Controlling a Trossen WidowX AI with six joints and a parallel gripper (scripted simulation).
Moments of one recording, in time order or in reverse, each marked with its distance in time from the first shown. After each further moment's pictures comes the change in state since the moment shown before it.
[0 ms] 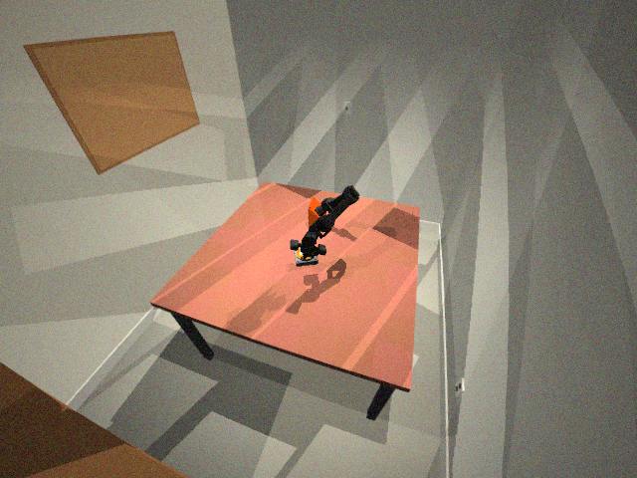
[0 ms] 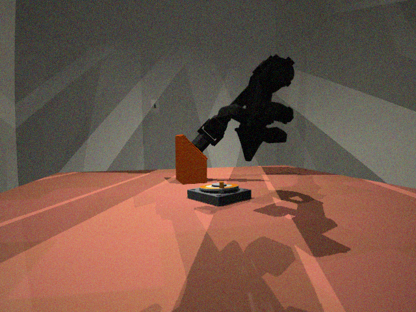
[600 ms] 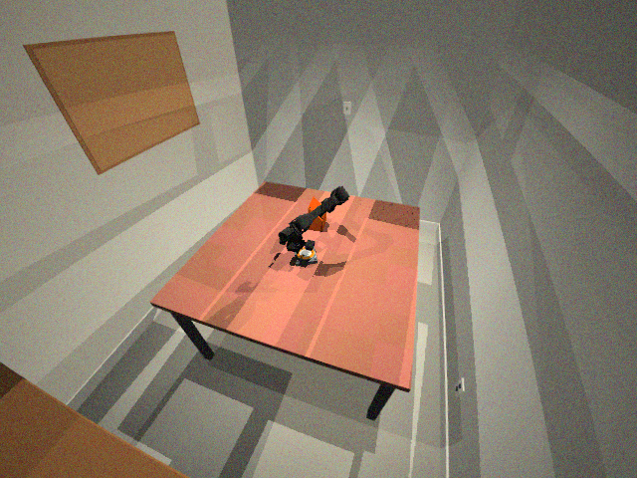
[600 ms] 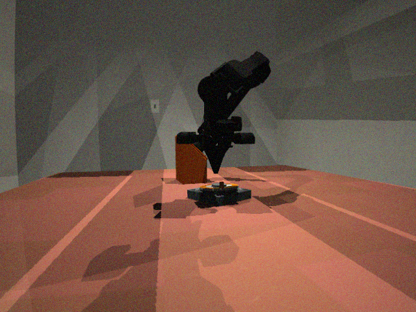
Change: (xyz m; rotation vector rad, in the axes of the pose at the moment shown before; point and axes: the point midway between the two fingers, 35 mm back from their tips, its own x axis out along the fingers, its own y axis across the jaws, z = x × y) arm 0.040 -0.030 -0.081 0.395 0.100 0.283
